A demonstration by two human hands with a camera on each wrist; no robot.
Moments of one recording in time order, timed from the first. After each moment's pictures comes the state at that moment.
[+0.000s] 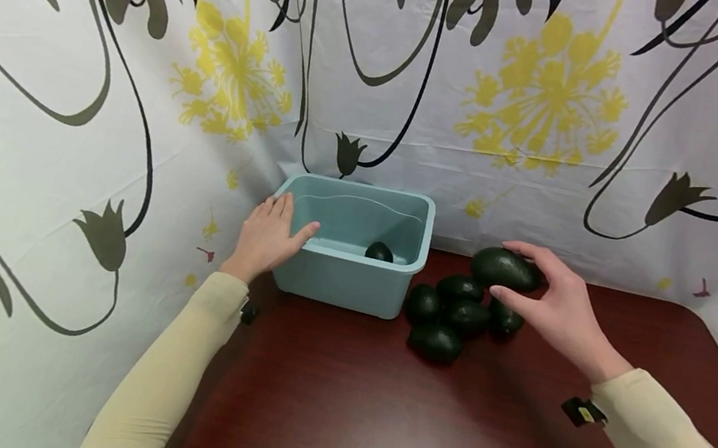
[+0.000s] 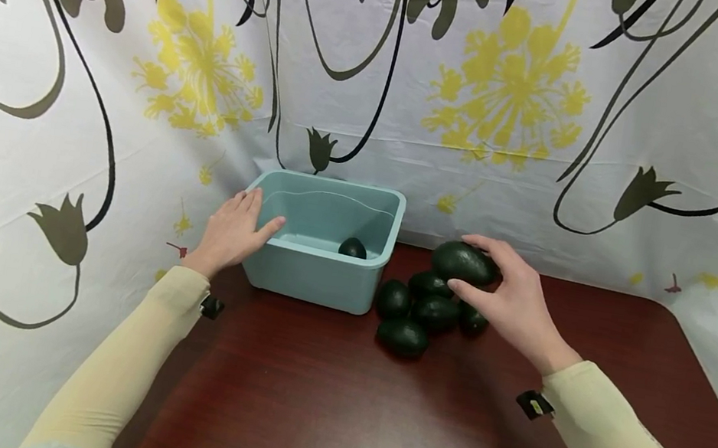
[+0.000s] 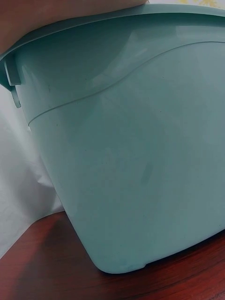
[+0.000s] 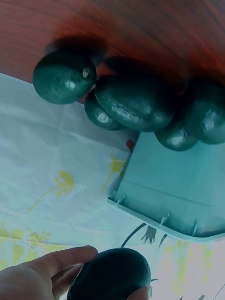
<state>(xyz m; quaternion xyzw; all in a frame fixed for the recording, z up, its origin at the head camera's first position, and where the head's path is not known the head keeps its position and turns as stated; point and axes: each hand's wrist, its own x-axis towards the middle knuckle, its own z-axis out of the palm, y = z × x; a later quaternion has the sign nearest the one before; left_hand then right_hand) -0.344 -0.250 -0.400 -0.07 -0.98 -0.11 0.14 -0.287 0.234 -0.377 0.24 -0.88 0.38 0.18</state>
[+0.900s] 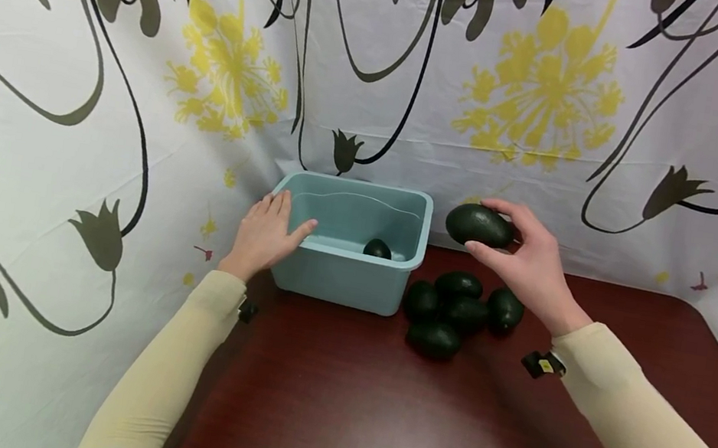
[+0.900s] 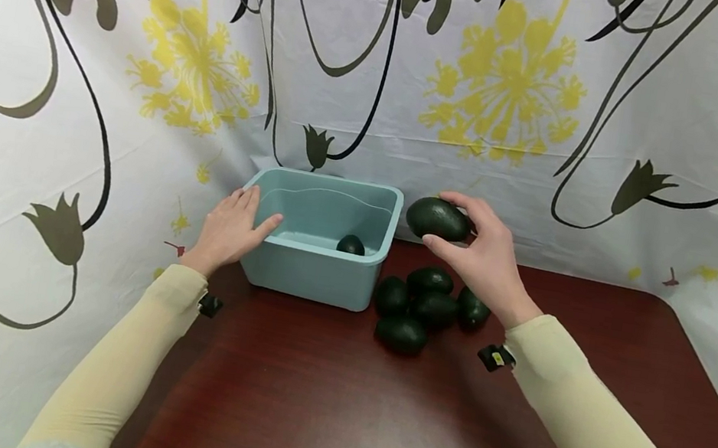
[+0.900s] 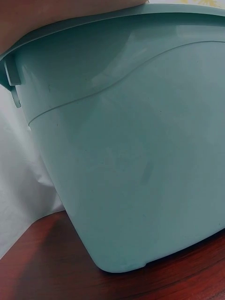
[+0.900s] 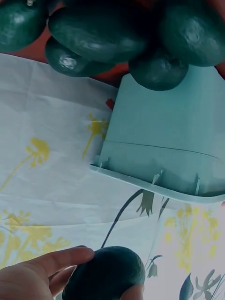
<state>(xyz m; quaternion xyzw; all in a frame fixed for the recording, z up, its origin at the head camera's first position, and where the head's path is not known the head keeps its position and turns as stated) -0.343 -0.249 -0.399 -0.08 -0.98 -0.11 0.14 -0.291 0.183 -0.328 0.26 -0.83 0.47 0.17</state>
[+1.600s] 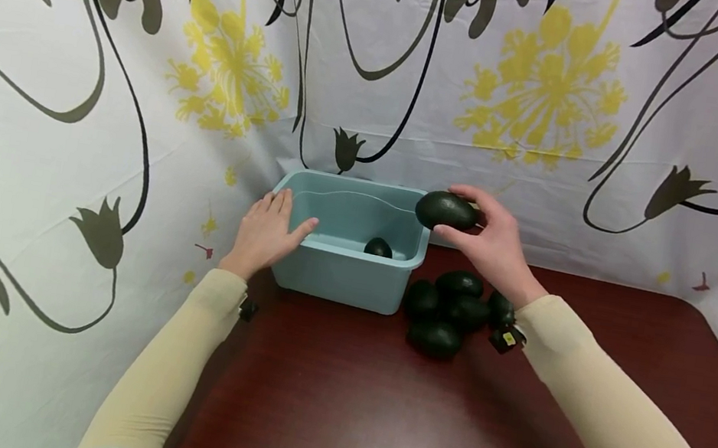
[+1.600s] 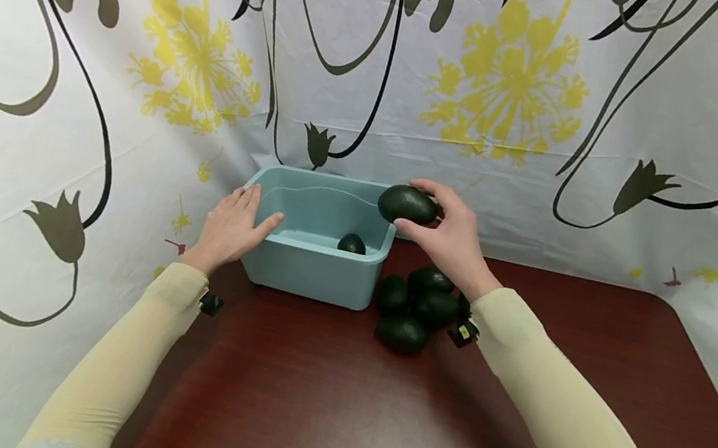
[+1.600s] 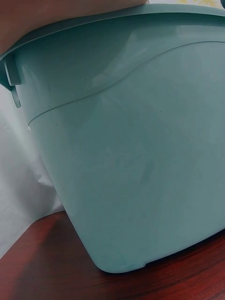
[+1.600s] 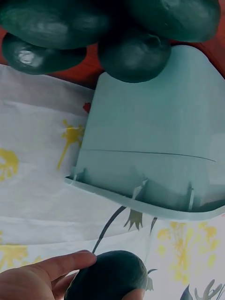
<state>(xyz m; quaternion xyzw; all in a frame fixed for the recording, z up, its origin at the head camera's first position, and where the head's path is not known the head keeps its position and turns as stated) -0.345 -0.251 -0.400 -0.08 -0.98 -0.11 0.15 -0.321 0.144 -0.330 0.29 -0.80 0.51 0.14</state>
